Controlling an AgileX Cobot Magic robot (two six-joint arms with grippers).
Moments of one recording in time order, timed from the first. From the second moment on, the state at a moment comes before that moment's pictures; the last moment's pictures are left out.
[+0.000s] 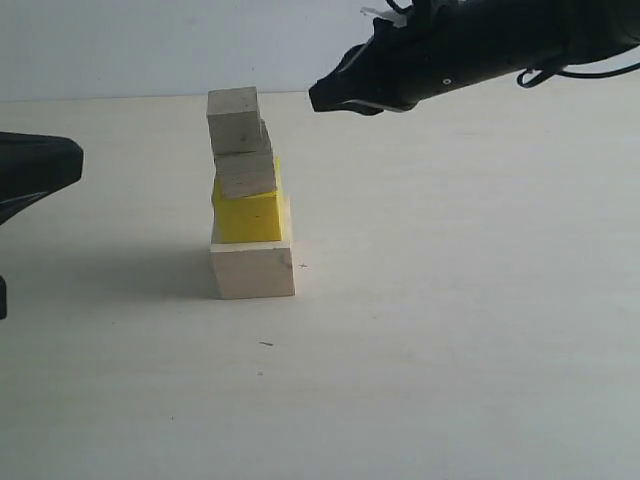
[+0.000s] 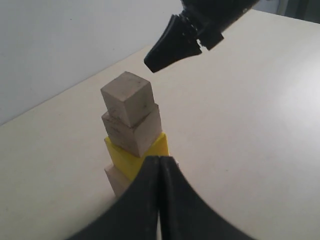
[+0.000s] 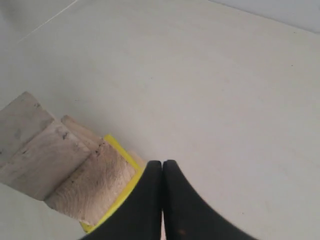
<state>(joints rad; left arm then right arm) -0.62 0.75 -0.54 -0.47 0.27 0.61 0.36 1.78 -1.19 1.29 0.64 -1.31</state>
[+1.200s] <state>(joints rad) -0.62 0.83 -0.54 -0.47 0.15 0.61 0.43 1.84 -1.16 1.29 0.79 -1.32</state>
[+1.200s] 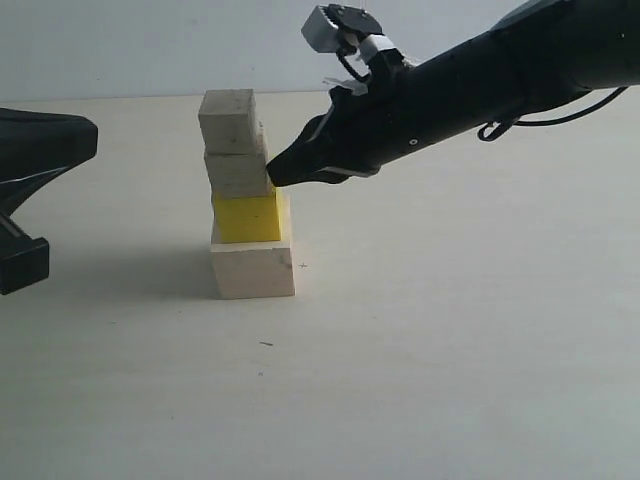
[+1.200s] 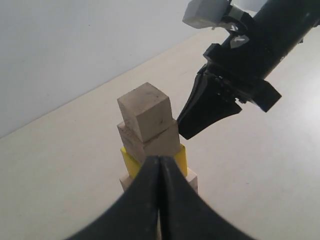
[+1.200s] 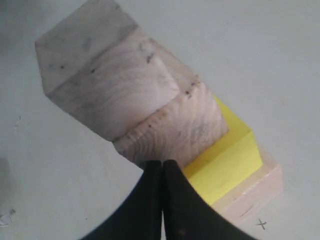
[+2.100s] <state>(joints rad) -0.62 0.83 -0.54 -0.47 0.15 0.61 0.43 1.75 -1.16 1.28 0.71 -1.32</state>
